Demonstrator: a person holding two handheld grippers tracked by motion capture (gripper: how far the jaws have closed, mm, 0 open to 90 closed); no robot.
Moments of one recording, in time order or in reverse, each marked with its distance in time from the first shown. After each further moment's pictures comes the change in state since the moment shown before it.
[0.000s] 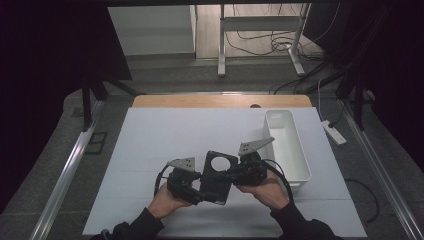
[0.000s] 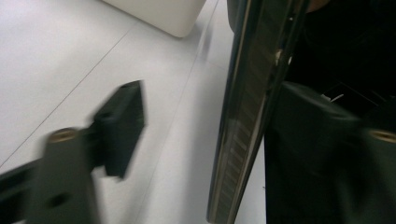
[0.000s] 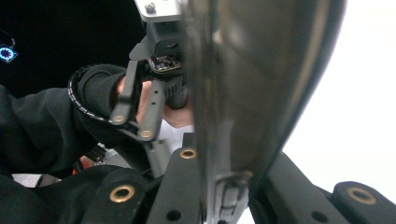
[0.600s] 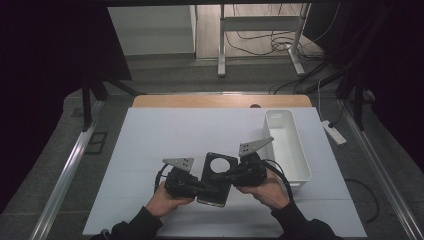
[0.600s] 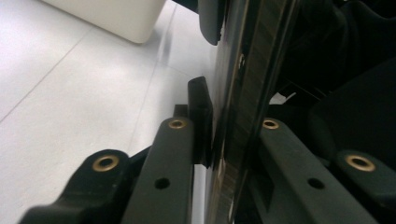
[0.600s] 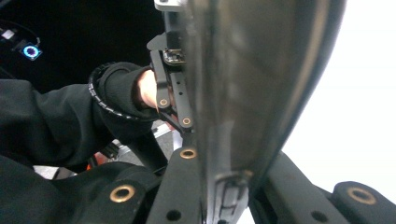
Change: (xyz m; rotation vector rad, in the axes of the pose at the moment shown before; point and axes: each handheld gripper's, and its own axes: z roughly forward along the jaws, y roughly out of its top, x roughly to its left) left arm 0.003 -0.001 -0.004 -0.025 -0.169 0.016; right arm 0.000 0.000 0.001 -0.009 0.073 -0.017
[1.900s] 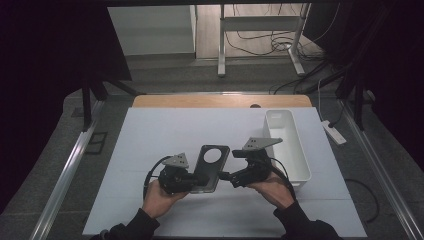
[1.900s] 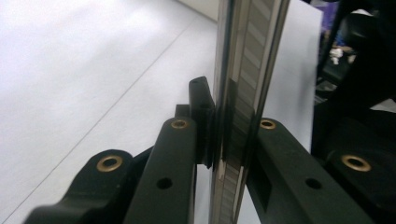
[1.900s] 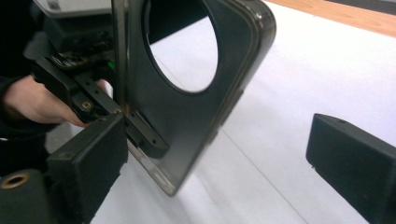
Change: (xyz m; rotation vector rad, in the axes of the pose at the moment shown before) left arm -0.011 0.003 -0.015 0.068 0.440 -0.063; right arm 0.001 0.003 -0.012 -0.044 -0.428 -0.043
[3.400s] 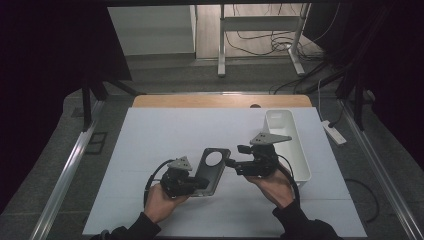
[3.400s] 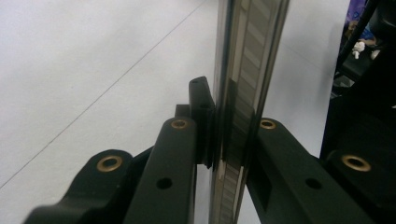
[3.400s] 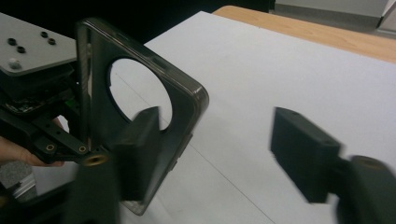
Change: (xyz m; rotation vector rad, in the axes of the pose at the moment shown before) left arm -0.008 -0.003 0.009 0.062 0.028 -0.047; right arm -0.006 0.006 -0.015 -0.049 -0.151 0.060
